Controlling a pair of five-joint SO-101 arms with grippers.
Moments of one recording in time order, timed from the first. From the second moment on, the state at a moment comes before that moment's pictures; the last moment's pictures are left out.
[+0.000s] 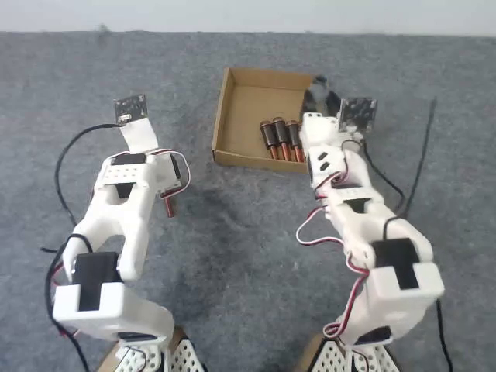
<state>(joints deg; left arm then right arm) -10.4 4.2 35.5 42.6 17.7 -12.5 12.3 43.8 -48.0 -6.0</state>
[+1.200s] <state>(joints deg) -10.4 4.2 35.5 40.9 17.7 -30.9 13.2 89.8 -97.8 4.0</state>
